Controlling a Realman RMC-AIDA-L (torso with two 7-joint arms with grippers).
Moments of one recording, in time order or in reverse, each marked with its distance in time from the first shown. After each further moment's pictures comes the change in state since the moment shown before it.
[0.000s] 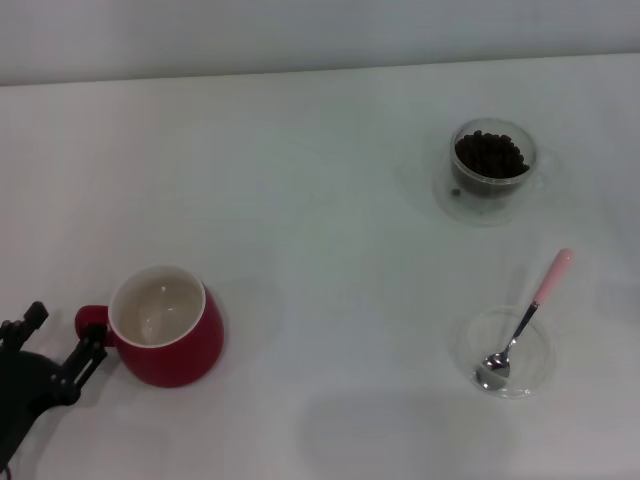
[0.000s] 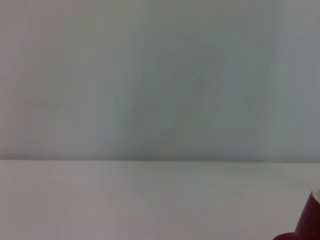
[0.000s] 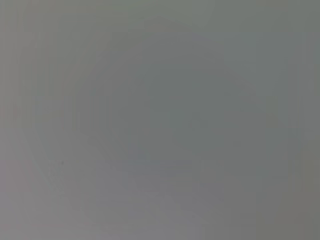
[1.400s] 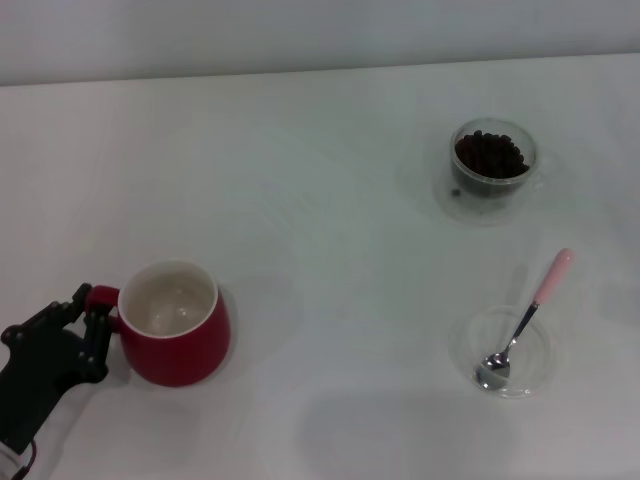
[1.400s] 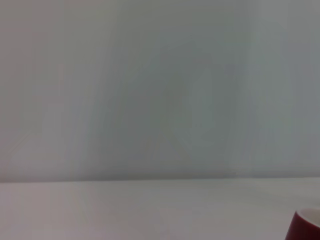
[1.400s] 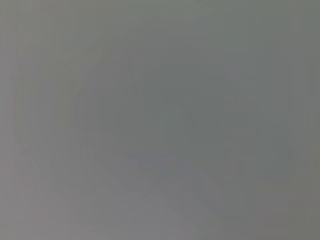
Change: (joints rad) left arm -0.052 -0.006 -0.002 -0.015 0.029 -0.018 0.000; right arm -0.004 -0.001 0.009 -0.012 0.000 0.002 -0.004
